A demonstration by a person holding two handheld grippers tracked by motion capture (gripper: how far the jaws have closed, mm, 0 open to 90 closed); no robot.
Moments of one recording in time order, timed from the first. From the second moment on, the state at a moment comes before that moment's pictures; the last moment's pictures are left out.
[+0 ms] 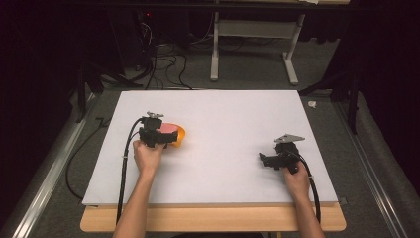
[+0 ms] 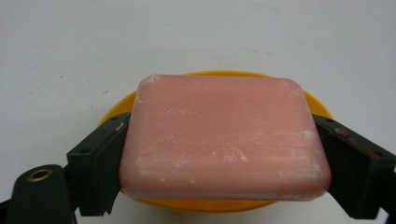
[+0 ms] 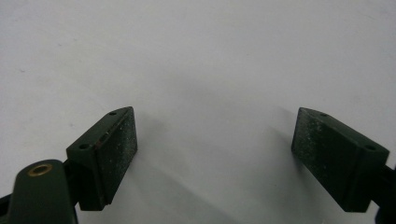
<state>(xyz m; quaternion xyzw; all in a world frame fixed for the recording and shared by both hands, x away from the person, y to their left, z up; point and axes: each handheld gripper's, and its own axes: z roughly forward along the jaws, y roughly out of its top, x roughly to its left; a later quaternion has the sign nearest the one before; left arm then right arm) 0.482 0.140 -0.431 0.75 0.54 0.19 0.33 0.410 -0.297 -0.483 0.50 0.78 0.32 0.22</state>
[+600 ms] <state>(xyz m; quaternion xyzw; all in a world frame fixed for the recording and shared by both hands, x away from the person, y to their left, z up) 0.487 0.139 -0.440 0.75 0.55 0.18 0.32 0.410 -0.297 -0.483 0.49 0.78 0.32 0.22</state>
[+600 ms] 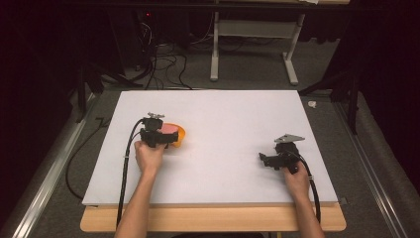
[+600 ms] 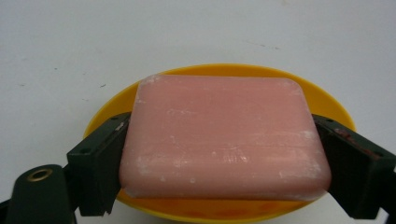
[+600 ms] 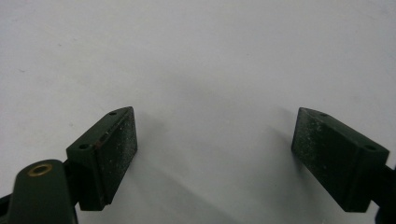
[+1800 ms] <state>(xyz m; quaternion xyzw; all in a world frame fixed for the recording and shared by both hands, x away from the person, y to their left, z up) 0.485 0.134 -0.441 0.76 0.53 0.20 0.32 0.410 -0.297 -0.483 0.50 0.78 0.32 0.22</state>
